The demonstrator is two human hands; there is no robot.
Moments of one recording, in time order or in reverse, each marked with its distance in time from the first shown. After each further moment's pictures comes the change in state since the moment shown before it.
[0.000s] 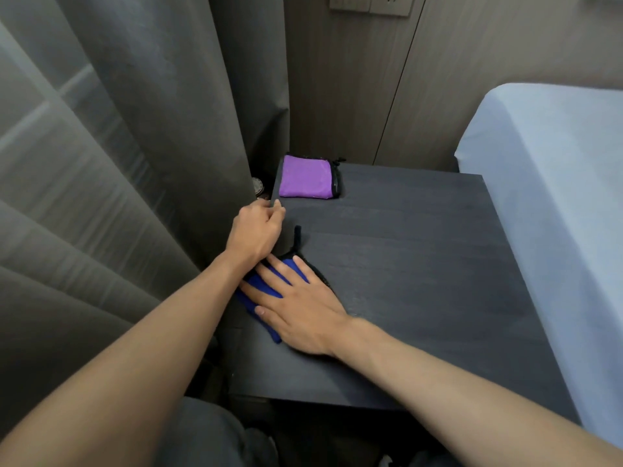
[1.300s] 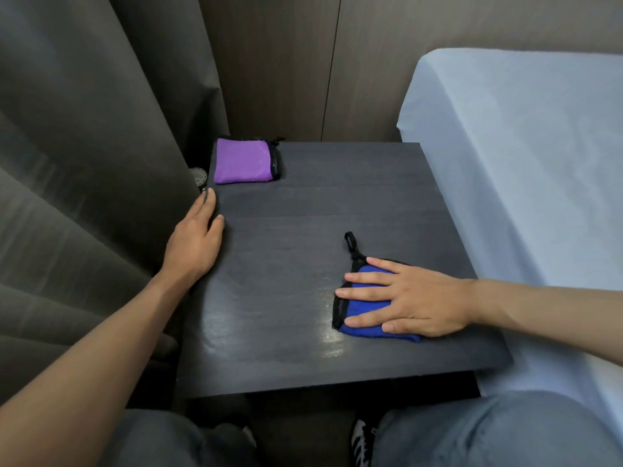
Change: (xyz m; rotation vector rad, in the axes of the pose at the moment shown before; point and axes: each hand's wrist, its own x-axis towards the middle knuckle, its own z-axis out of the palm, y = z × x) left_hand -0.016 -0.020 0.021 0.054 -0.048 0.060; right_hand -0.185 0.150 -0.042 -0.174 -0.279 -0.291
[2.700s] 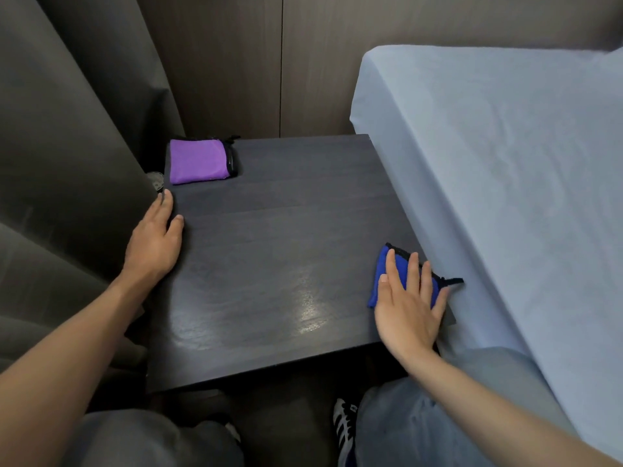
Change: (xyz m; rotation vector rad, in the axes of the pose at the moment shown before) left_hand 0.000 0.001 0.000 0.032 -0.012 0.009; right_hand 0.000 -0.107 0.041 0.462 0.308 1.707
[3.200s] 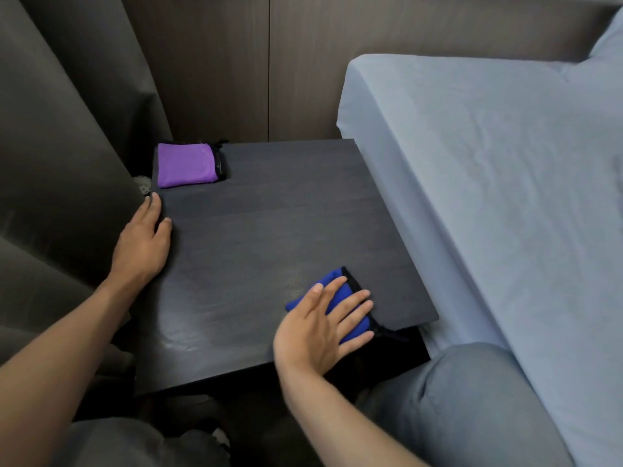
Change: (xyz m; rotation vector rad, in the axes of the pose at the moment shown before) left_hand 0.001 0.000 0.000 -0.008 -0.003 -0.007; right_hand -0.075 -0.123 0.029 0.343 0.040 0.362
